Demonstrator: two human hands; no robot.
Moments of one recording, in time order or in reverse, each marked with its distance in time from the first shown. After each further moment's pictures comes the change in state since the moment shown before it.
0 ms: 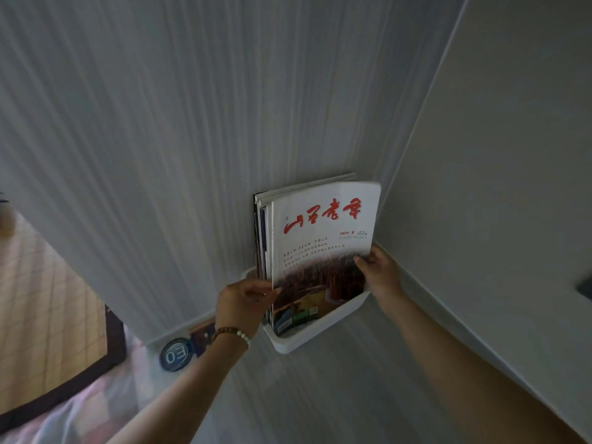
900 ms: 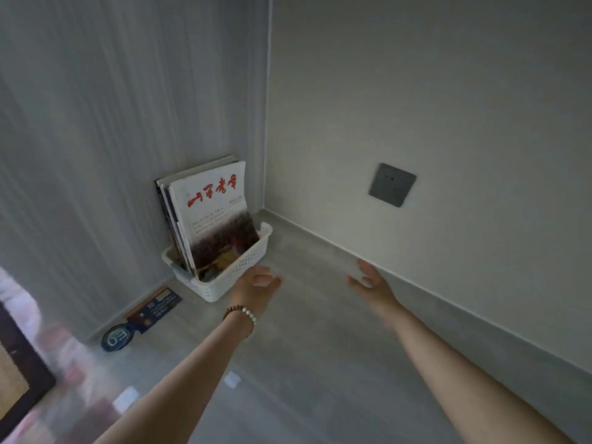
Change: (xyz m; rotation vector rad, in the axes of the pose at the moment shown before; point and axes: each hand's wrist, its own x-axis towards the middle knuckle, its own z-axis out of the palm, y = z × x) left_hand -0.149 0.062 0.034 -0.039 -0.541 -0.003; right_hand -0.261 -0.002 -0.143 -0.132 0.338 0.204
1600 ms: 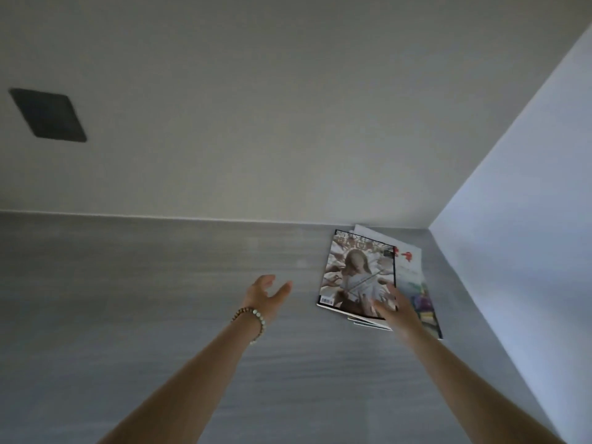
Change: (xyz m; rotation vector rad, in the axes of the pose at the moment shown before) left_hand -0.269 0.013 0.411 0.186 -0.777 0.031; right_hand -0.299 0.272 -0.403 0.070 0.661 0.465
